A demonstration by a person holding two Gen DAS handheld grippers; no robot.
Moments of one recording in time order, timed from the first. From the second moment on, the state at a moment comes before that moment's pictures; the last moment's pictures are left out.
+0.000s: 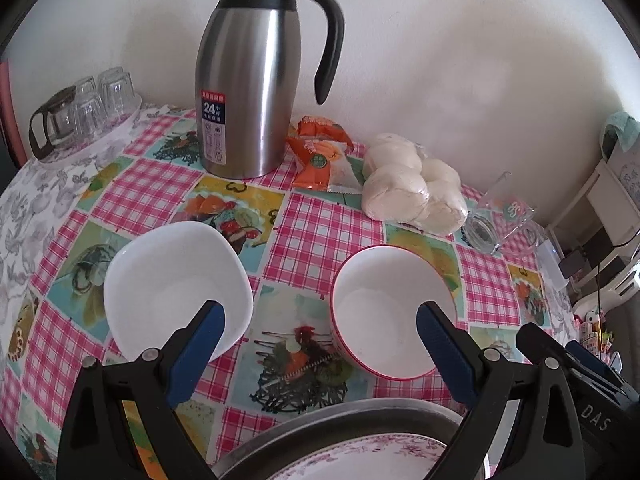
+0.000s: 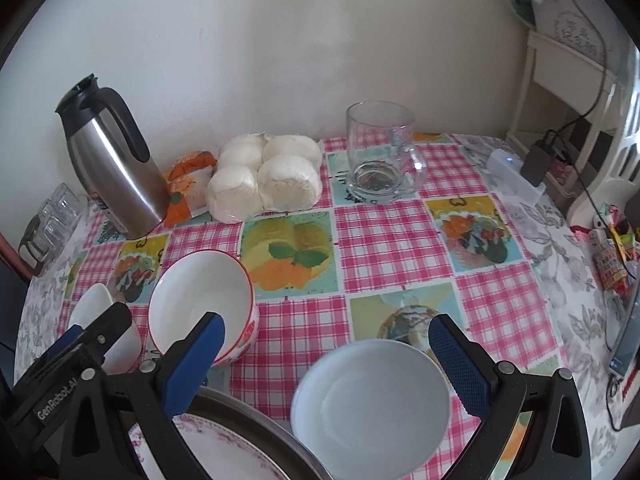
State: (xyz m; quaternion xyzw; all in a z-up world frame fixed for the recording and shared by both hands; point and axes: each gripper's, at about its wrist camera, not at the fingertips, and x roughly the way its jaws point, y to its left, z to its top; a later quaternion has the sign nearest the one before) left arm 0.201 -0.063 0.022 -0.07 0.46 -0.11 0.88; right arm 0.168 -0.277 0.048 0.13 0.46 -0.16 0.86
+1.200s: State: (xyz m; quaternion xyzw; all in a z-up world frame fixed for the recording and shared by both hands) left arm 0.224 -0.095 -0.017 -0.08 0.51 -0.15 0.84; right arm 0.226 -0.258 -0.019 0.12 0.53 -0.09 0.84
